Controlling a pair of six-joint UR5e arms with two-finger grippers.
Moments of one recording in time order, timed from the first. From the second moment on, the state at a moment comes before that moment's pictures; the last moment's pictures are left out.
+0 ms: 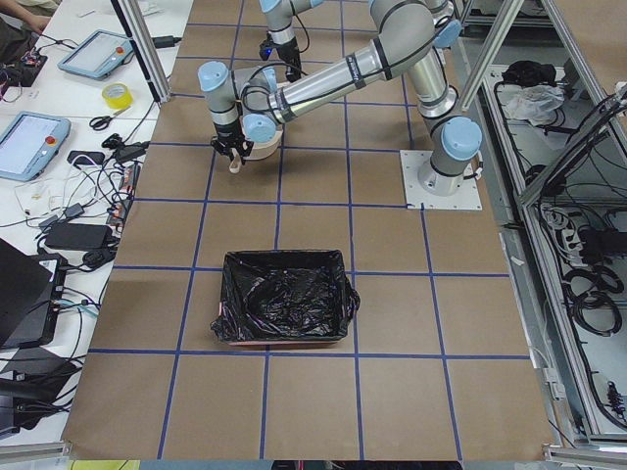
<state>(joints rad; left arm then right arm) -1.41 -2.15 -1.43 -1.17 1.67 1.80 1.95 -1.06 1.48 -1.80 -1.36 0.49</state>
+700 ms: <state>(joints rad) -1.41 -2.15 -1.43 -1.17 1.67 1.79 2.00 -0.98 1.39 -1.81 -1.32 0.54</state>
